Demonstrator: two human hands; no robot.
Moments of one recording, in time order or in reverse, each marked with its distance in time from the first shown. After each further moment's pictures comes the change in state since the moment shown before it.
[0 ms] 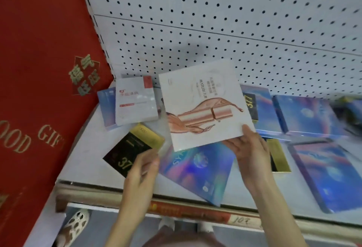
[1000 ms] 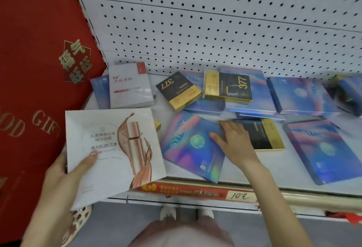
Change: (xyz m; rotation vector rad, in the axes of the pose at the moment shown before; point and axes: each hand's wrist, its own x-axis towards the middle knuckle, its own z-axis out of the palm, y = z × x) left_hand -0.016 0.011 -0.099 -0.118 0.277 -0.120; right_hand 0.019 0.047 -0.038 -1.603 -0.157 -0.229
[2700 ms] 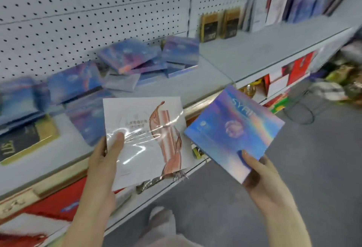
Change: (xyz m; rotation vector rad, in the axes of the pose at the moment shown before) left_hand -0.380 -0.081 0.395 0.032 -0.675 0.008; right_hand -0.411 0.390 -0.160 1.854 0.751 0.612
